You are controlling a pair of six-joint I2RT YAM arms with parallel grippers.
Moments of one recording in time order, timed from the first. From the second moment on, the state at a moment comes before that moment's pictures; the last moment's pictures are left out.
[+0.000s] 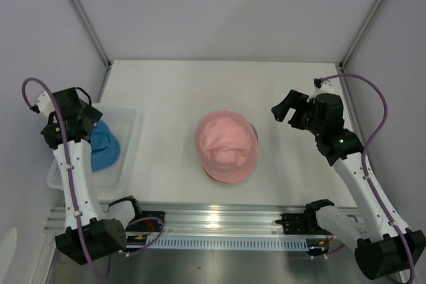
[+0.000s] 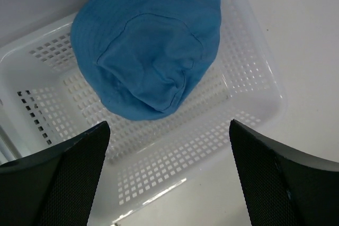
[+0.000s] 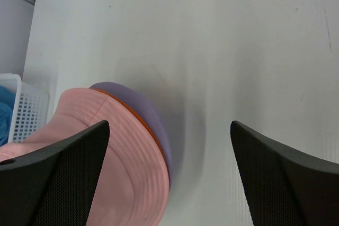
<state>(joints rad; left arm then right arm) 0.35 1.03 1.24 -0.99 -0.38 -0.61 0.26 0.95 0.97 -0.45 -0.06 0.52</state>
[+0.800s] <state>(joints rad) 0.38 1.39 1.20 -0.64 -0.44 -0.43 0.17 1.10 0.87 -0.19 -0.14 0.51</state>
